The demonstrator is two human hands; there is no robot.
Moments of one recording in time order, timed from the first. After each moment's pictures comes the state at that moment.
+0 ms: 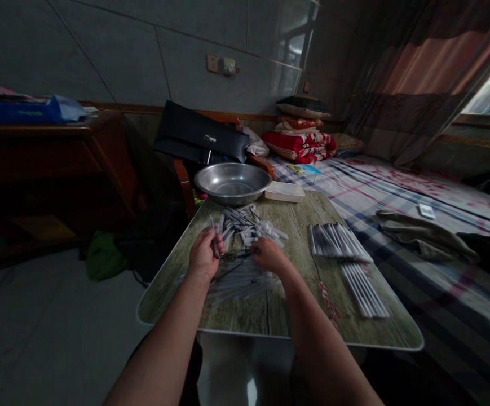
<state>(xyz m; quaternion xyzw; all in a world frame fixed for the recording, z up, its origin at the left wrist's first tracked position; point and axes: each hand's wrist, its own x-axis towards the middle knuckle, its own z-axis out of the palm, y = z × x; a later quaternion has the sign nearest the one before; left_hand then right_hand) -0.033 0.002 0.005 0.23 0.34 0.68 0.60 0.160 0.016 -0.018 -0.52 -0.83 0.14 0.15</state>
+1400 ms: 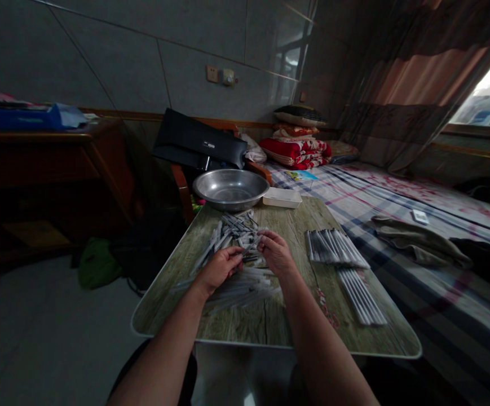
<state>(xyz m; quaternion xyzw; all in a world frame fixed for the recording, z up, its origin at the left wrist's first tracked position) -0.018 -0.017 0.007 0.48 0.39 0.45 0.65 0.157 0.012 -0.004 -0.29 -0.37 0.61 0.63</state>
